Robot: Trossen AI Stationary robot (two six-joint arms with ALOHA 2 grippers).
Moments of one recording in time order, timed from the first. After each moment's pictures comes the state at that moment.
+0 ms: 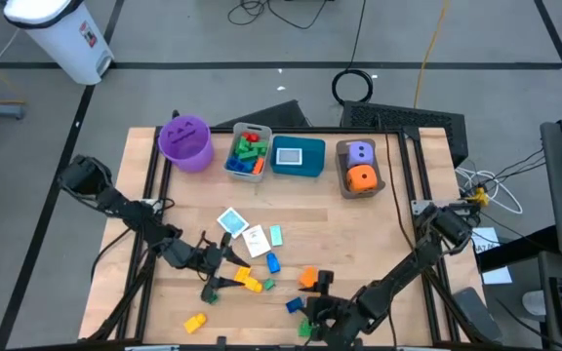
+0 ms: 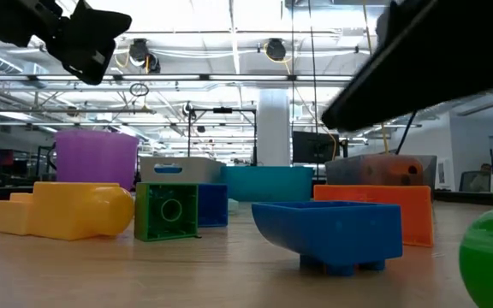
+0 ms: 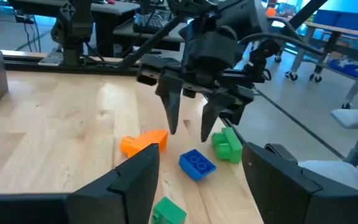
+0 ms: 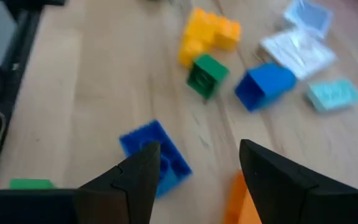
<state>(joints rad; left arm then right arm) -0.63 1.42 0.40 0.89 -0.32 -0.21 0.77 2.03 1.31 -0.22 0.76 0.60</state>
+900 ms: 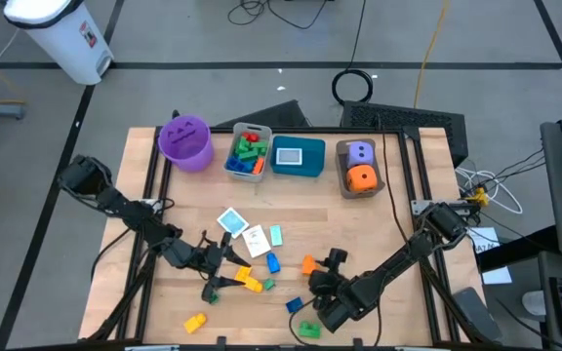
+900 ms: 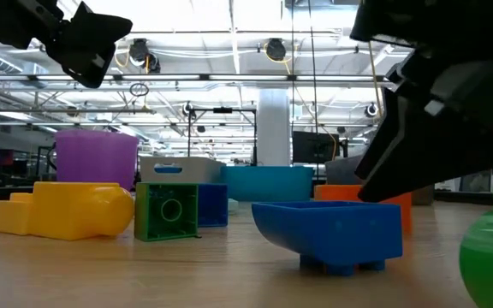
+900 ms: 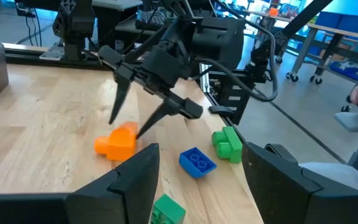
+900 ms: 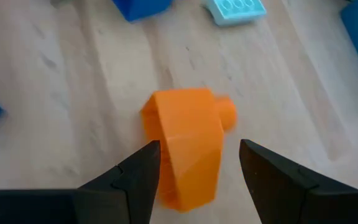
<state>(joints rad) -0.63 1.42 0.40 0.88 -0.32 -0.24 0.68 2.03 1.30 -0.72 0.78 0.82</state>
